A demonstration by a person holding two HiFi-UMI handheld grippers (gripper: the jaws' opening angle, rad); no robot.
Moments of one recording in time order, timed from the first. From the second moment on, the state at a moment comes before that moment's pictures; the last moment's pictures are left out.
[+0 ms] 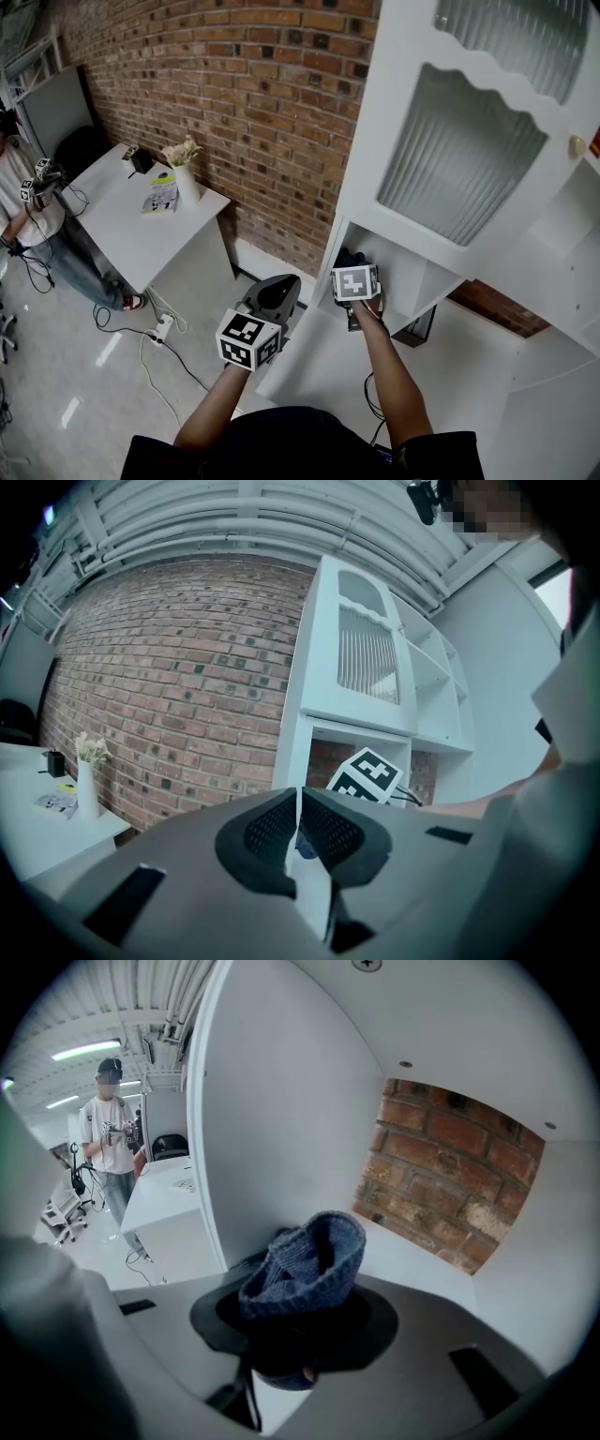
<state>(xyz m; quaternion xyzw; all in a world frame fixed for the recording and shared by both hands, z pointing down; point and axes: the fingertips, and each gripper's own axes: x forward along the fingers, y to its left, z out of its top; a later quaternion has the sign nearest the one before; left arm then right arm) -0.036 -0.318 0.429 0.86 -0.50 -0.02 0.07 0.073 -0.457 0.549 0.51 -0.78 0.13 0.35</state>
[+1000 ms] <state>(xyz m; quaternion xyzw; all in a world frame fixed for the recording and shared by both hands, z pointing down) 0.011 -0.316 0.428 0.89 -0.44 -0.03 0.08 0.154 -0.442 0.552 0.58 -0.73 0.15 0.34</state>
